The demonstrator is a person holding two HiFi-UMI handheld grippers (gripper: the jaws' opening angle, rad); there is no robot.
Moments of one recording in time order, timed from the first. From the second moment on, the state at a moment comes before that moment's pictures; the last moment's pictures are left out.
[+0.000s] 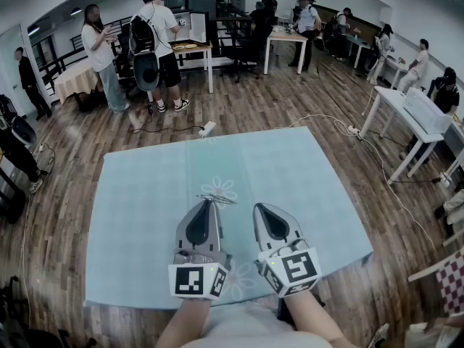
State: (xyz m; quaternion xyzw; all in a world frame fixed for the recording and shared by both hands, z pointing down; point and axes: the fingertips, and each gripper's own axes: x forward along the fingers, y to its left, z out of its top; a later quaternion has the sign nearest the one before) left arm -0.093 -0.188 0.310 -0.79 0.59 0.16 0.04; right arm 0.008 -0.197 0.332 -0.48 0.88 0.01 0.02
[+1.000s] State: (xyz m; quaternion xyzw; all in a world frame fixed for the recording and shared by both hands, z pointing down) left arm -0.099 -0.190 0.310 -0.79 0.59 0.14 0.08; right arm 0.021 -0.192 0.333 -0.47 0.88 0.02 0.04
